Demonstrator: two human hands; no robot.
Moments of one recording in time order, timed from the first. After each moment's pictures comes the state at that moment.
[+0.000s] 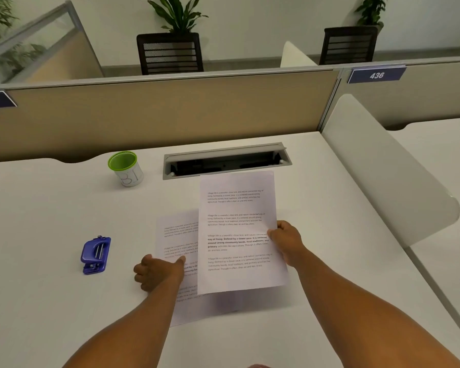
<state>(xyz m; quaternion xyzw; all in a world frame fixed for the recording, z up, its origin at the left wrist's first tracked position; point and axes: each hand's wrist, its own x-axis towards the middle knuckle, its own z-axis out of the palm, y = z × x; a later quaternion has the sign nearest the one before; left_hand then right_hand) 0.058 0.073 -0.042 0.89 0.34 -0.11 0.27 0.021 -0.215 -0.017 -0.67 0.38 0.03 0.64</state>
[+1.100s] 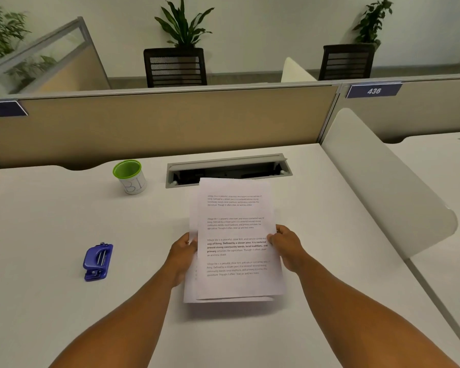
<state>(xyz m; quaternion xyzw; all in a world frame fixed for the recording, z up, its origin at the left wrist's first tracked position) 0.083 0.053 -0.006 0.72 0.09 -0.27 0.64 0.025 -0.210 0.005 -0.67 0.35 0.04 0.66</state>
